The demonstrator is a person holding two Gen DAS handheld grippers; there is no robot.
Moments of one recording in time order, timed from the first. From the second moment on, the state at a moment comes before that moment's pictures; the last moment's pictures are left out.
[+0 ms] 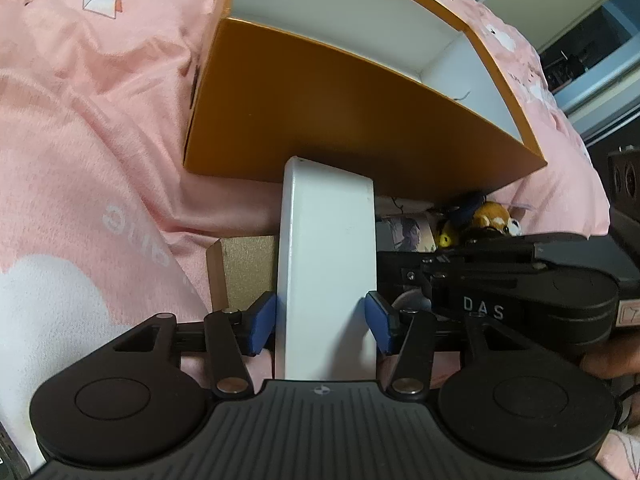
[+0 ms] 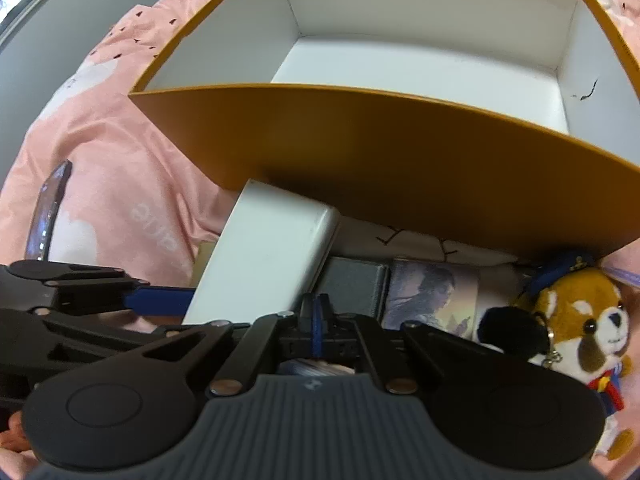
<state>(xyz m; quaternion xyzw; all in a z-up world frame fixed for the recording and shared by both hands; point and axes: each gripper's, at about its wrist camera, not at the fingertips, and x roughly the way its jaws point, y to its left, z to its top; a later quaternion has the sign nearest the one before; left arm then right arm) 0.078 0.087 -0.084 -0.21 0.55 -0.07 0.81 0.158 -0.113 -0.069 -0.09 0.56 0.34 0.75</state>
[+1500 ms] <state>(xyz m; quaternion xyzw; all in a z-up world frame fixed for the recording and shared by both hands) 0.056 0.085 -0.059 -0.24 0.49 -0.07 0.83 0.142 -0.128 -0.068 -0.11 0.54 0.31 0.78</state>
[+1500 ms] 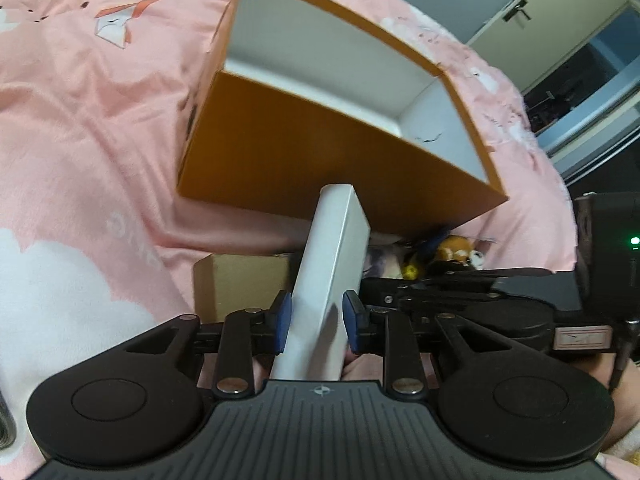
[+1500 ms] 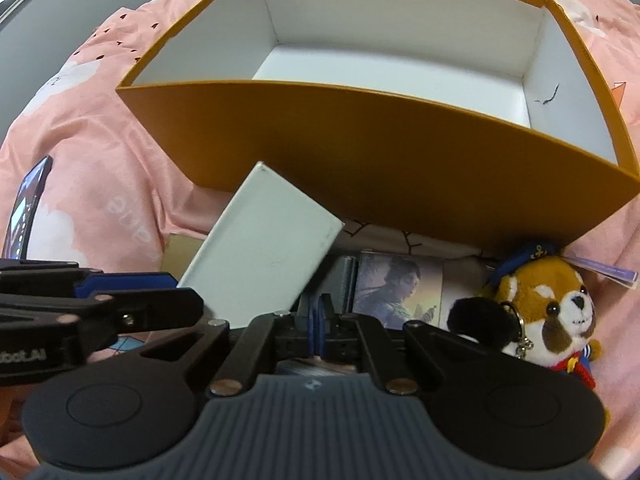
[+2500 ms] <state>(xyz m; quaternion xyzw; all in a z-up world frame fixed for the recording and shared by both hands) 0.072 0.032 -0.058 -0.07 0.50 -0.08 0.86 0.145 -0.141 -0.056 -0.01 0.53 0.33 0.78</state>
